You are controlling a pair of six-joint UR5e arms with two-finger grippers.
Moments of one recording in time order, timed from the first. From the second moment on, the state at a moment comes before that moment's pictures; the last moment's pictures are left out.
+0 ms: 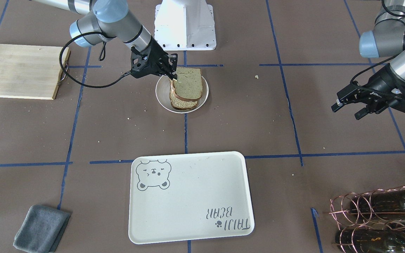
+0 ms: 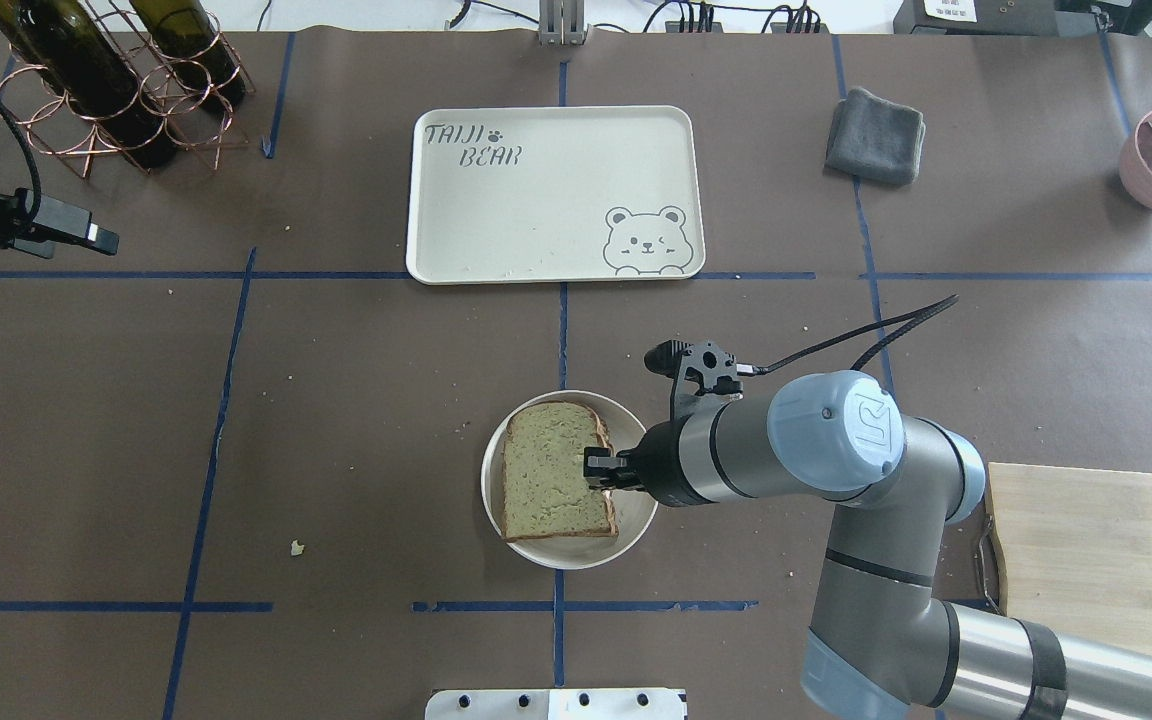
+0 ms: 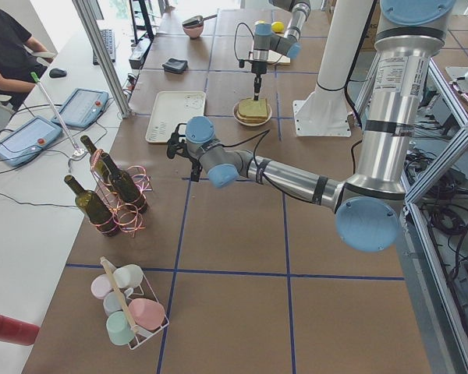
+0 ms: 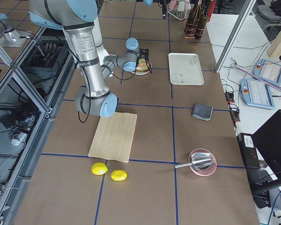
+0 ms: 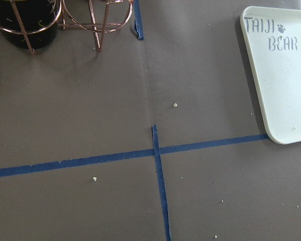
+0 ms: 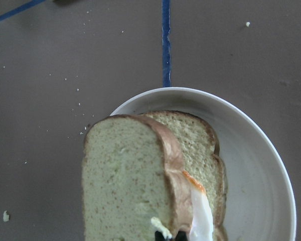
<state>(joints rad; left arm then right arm) -1.13 -1.69 -1.69 -2.26 -2.40 -0.84 0.38 -1.16 1.80 -0.95 1.85 1.49</state>
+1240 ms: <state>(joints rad) -1.05 -1.79 -1.71 -2.25 -2.37 -0.95 0.47 -1.16 1.87 -1.21 1.90 1.49</state>
